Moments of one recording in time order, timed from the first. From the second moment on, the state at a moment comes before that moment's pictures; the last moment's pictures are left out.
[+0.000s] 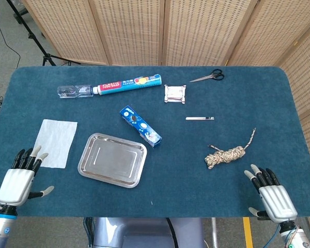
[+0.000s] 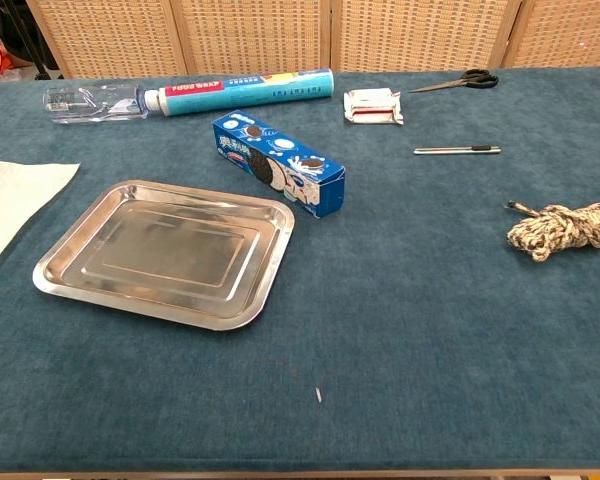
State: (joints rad) left arm -0.12 -1.18 0.01 -1.73 1.53 1.42 0.32; right arm 0.09 -1.04 -0.07 -1.82 -1.56 1.31 -0.21
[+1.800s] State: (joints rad) left arm -0.29 -1.10 0.00 -1.62 1.27 1.09 0.38; right arm 0.08 -1.02 -0.06 -1.82 -1.56 1.35 -0.19
